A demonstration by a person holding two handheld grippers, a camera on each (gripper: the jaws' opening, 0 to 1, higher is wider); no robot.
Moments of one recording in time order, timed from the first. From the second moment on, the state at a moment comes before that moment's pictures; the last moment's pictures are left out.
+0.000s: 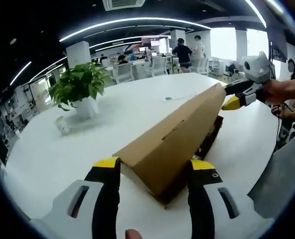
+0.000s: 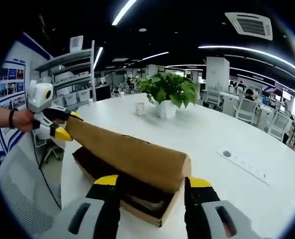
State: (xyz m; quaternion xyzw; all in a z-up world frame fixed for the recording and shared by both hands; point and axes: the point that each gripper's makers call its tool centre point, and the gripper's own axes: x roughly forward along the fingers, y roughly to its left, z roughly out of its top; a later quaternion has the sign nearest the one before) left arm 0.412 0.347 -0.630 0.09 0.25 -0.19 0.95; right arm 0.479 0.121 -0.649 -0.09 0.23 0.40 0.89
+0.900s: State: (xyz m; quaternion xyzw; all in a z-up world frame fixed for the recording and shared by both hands) left arm 0.436 0.353 -0.603 0.06 0.24 -0.18 0.95; right arm 0.545 0.115 -0.642 -0.10 0.23 0.33 0.91
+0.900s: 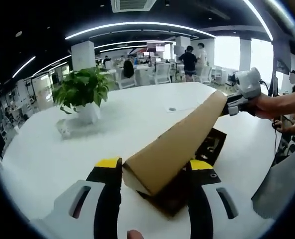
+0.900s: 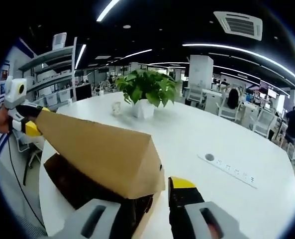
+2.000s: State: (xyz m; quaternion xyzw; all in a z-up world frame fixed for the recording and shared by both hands) left arm 0.459 0.390 -0.634 0.08 0.28 -0.13 0.95; right arm 0.576 0.131 -0.631 -0.14 0.23 0.34 0.90
